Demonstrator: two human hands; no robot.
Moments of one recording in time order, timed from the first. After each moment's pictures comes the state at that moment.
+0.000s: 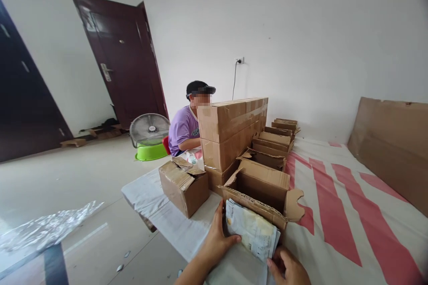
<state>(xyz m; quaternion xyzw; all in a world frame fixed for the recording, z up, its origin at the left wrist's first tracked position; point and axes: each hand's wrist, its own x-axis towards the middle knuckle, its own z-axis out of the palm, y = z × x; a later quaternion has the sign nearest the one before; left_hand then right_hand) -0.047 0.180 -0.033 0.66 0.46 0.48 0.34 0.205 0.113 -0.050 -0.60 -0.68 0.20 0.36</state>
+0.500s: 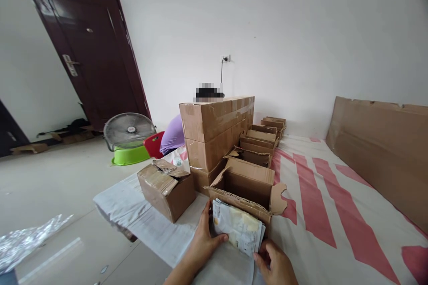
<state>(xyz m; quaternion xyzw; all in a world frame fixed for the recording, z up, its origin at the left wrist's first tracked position) -0.049 0.183 -0.033 0.66 0.47 0.49 0.32 0.198 0.106 -0.027 -0.60 -0.69 0.18 0.35</state>
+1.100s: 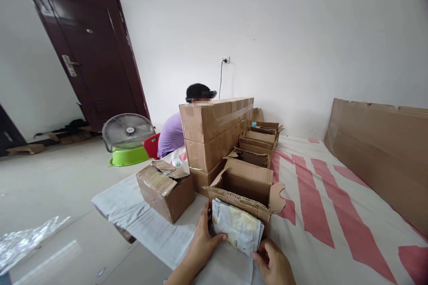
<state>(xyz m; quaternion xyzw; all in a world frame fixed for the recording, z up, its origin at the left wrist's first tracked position) -0.045 0.184 -0.039 0.65 0.46 0.51 0.32 0.197 0.109 -0.031 -0.61 -0.68 0.18 0.36</state>
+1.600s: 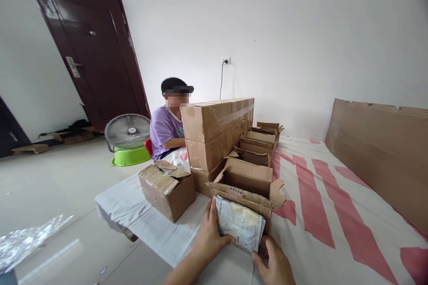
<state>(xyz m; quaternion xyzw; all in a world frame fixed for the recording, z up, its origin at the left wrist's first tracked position) -0.021 0.173 0.002 0.68 0.58 0.37 0.26 0.201 0.111 -0.044 -0.61 -0.68 0.14 0.37</state>
